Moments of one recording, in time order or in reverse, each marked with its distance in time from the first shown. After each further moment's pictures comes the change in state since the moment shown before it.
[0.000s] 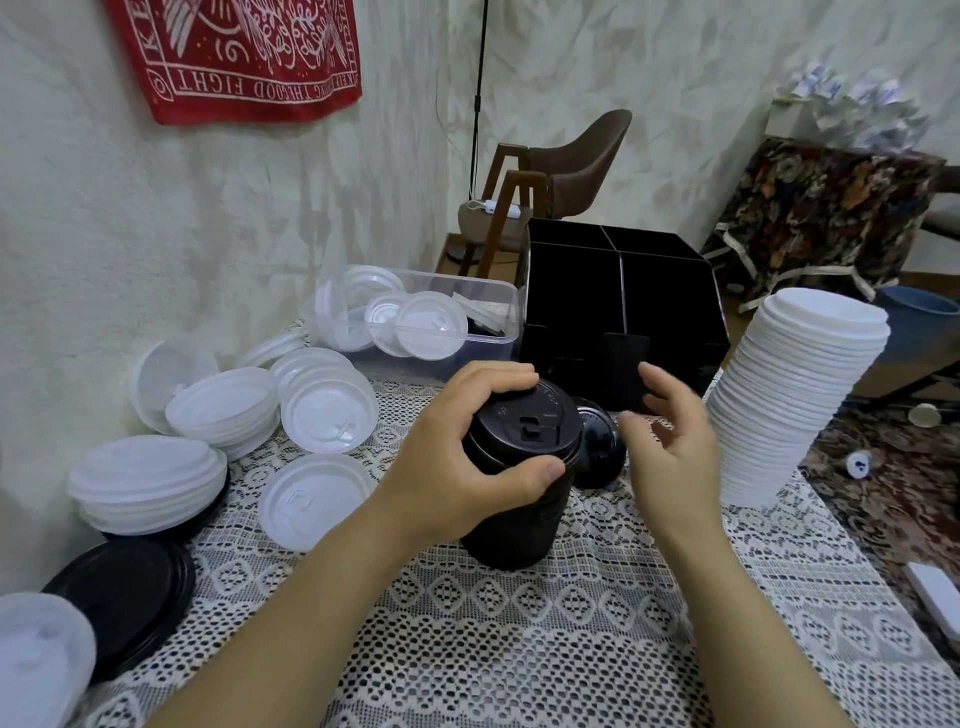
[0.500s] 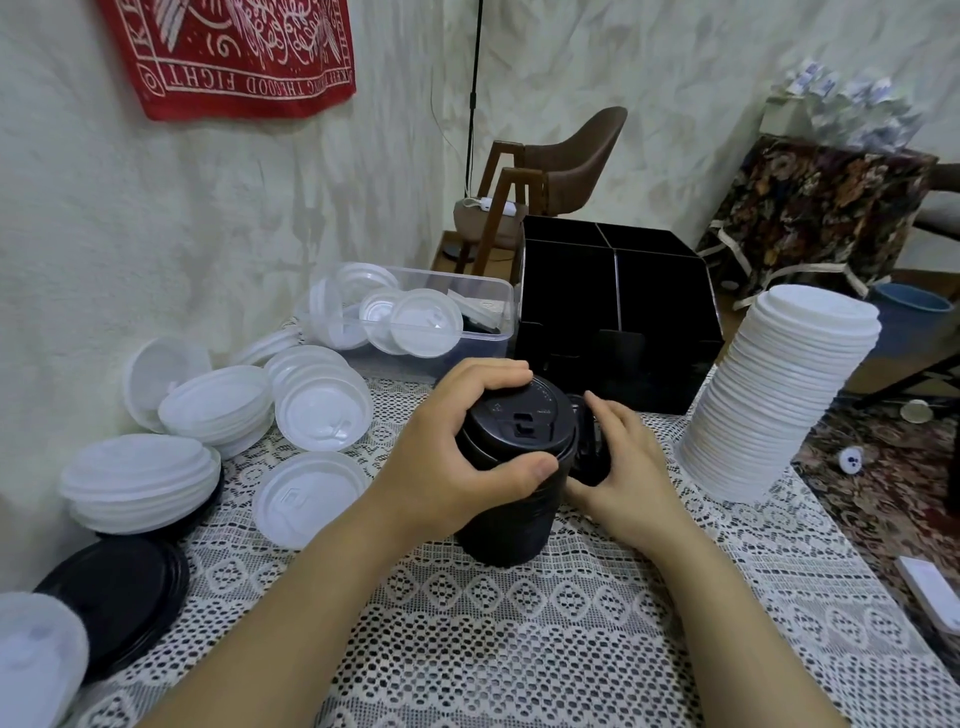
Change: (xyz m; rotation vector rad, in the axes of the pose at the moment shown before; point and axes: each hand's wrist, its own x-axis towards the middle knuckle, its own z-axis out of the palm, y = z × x) left_hand 0.000 0.000 0.000 -0.007 -0.008 -0.003; right_hand 0.004 0.028 0.002 -0.509 -0.434 -0.017
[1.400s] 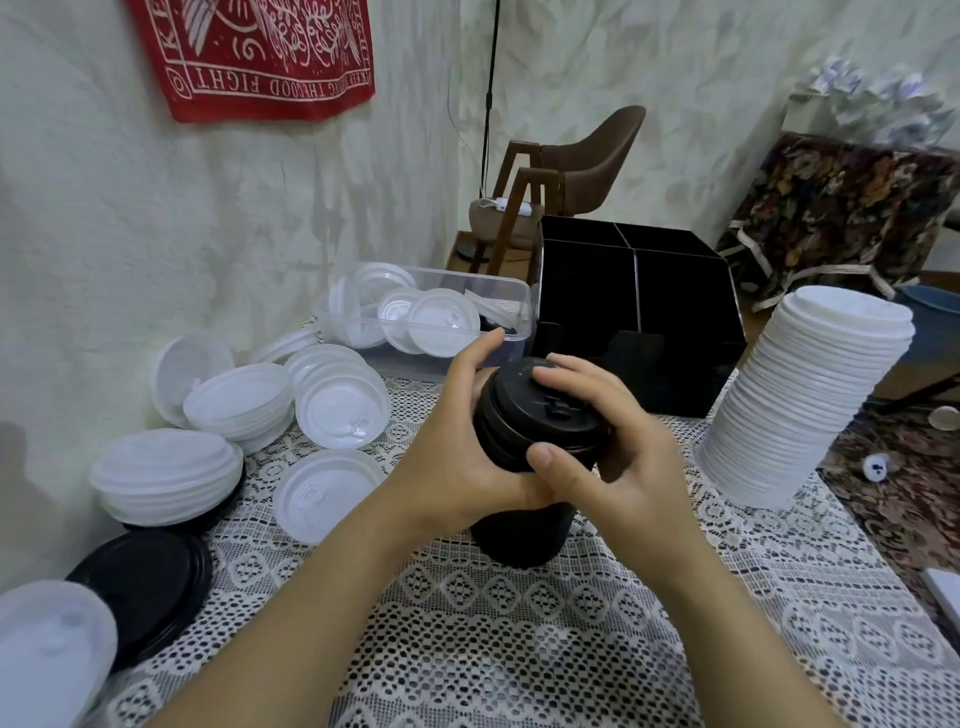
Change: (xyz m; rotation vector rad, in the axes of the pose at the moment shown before) left_hand -0.001 -0.007 -0.005 -0.154 -0.058 -0.174; right_hand -0.030 -0.075 -0.014 0.684 0.092 -0.422
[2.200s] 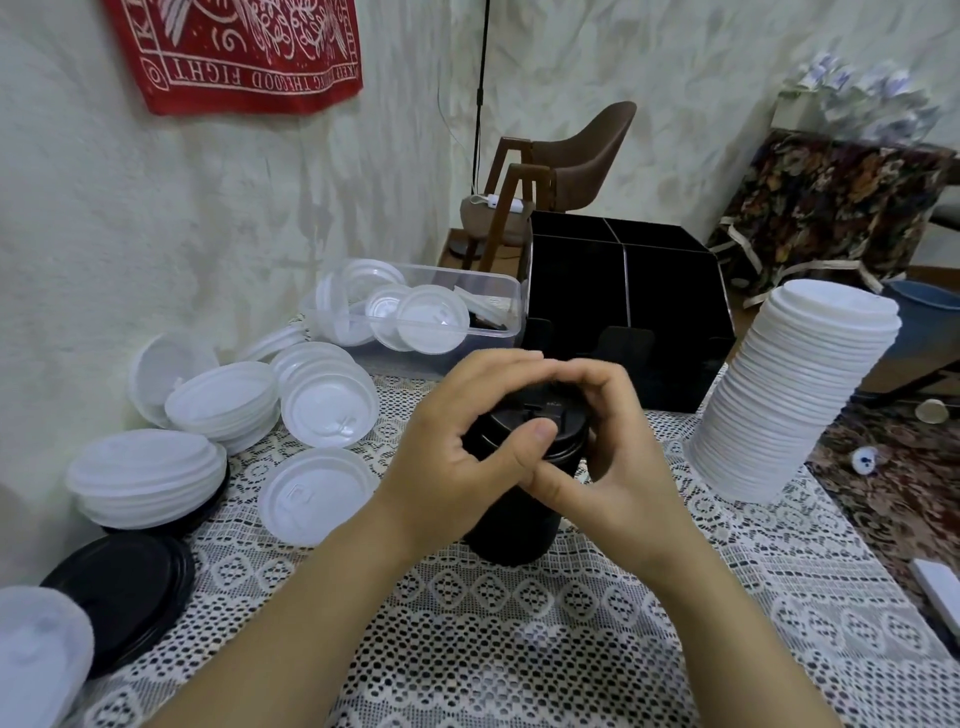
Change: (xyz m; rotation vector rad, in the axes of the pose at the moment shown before) left_hand 0.003 0.006 0.010 0.189 0.126 0.365; right_hand -0.002 0.004 -0.002 0.080 -0.070 0.053
